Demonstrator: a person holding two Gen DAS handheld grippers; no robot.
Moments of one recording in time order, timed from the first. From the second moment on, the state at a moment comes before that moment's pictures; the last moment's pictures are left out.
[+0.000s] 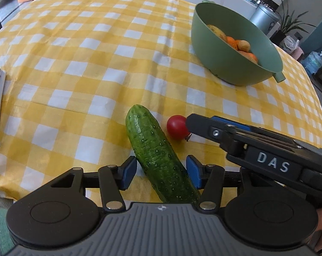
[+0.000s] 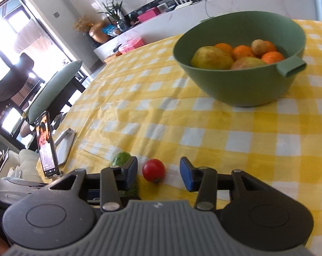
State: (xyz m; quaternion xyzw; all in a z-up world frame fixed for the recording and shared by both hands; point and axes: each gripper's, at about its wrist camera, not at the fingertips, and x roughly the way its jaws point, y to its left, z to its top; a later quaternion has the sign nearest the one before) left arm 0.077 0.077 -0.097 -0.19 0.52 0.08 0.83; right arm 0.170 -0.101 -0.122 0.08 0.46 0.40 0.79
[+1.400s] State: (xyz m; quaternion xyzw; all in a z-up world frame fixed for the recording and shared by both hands) left arm 0.089 0.067 -0.094 -0.14 0.49 0.03 0.86; right arm 0.186 -0.101 -0.133 0.04 0.47 0.34 0.81
